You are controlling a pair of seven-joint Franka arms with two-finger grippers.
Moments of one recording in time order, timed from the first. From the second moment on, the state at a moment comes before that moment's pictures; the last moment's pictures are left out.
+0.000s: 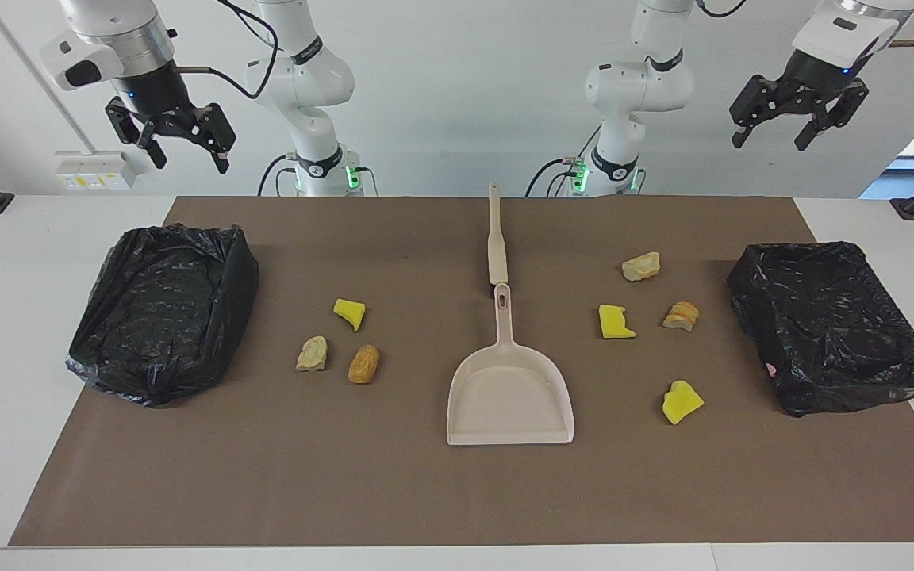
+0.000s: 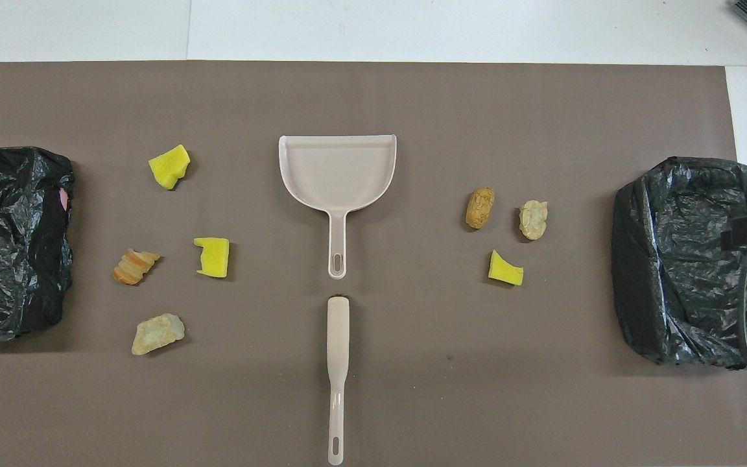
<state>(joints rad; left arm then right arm) -0.11 -0.07 0.05 -1.38 0.00 1.28 0.04 0.02 -0.09 -0.05 -1.53 -0.02 1.44 0.07</state>
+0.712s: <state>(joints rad) -0.12 -0.07 0.05 -1.38 0.00 1.28 0.03 0.02 -0.09 -0.05 -1.53 -0.02 1.44 0.07</state>
